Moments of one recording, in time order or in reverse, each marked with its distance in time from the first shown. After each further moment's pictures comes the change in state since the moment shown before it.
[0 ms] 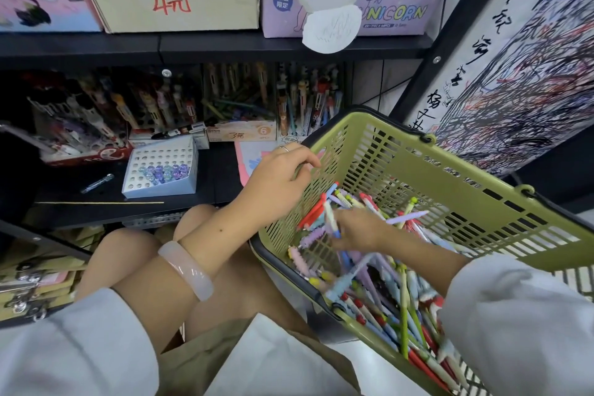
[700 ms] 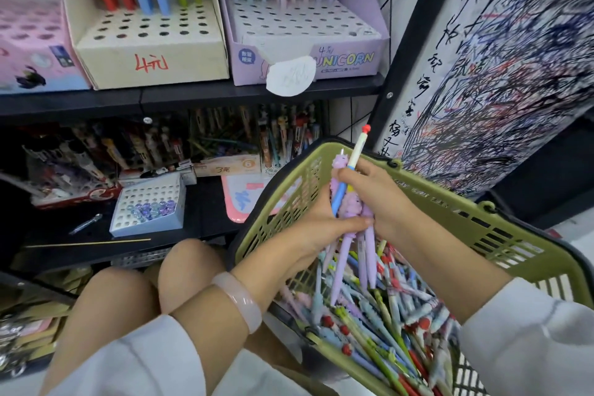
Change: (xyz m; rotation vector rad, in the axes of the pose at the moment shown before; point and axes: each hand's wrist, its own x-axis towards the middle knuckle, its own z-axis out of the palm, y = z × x) left_hand 0.013 0.056 0.068 -0.889 -0.283 -0.393; right_hand -0.053 -0.038 -0.099 1.392 0.641 0.118
